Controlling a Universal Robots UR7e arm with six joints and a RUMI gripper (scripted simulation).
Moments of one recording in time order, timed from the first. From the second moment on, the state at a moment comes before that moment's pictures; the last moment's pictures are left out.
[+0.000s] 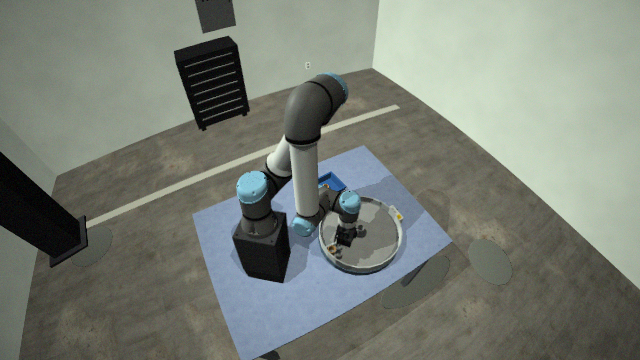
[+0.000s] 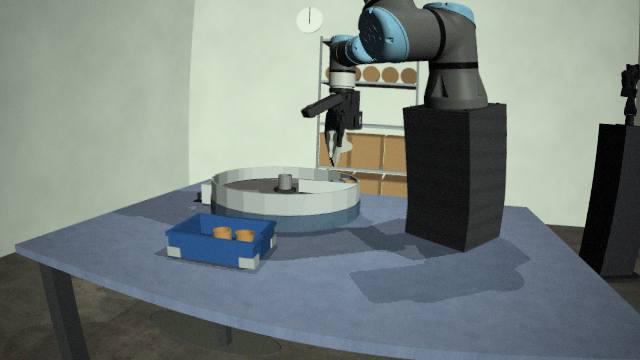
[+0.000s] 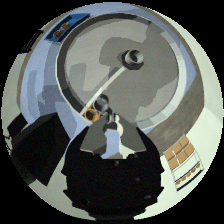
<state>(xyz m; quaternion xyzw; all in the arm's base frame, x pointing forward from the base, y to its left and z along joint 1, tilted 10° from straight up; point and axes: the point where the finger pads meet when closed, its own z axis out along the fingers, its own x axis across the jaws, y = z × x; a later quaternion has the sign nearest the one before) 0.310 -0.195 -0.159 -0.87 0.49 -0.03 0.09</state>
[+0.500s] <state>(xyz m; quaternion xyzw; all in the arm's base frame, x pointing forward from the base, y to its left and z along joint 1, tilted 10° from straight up) 0.312 -0.199 -0.159 -0.79 0.61 -0.02 0.09</state>
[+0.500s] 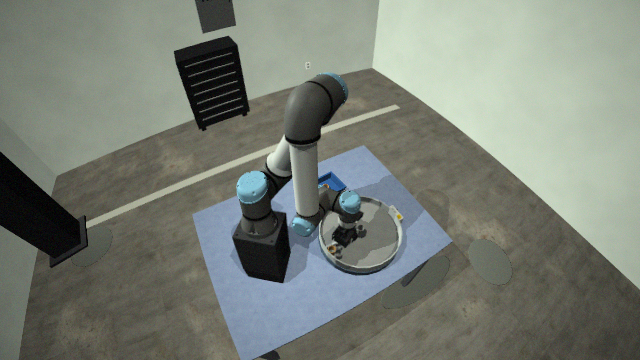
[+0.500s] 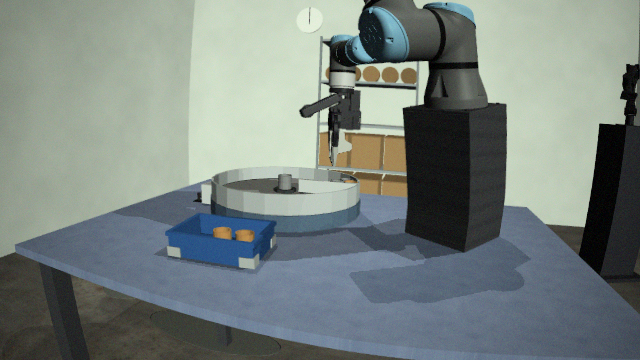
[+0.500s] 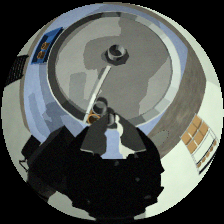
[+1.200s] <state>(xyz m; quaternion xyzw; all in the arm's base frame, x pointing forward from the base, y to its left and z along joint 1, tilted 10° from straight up) 0.312 -0.205 -0.160 -0.65 0.76 0.00 0.09</state>
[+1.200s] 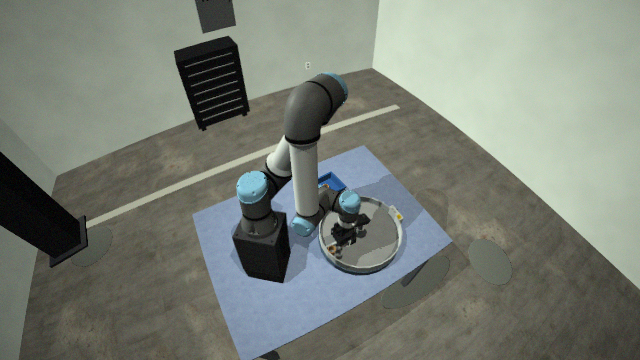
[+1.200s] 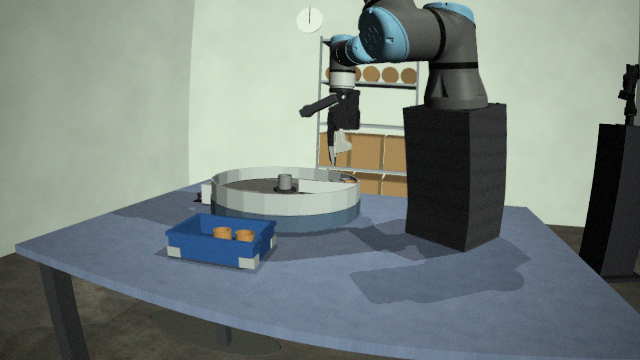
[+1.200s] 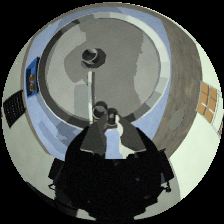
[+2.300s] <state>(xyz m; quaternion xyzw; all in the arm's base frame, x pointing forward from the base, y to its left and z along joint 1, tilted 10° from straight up) 0.308 -0.213 -0.161 -0.39 0.91 0.03 0.09</state>
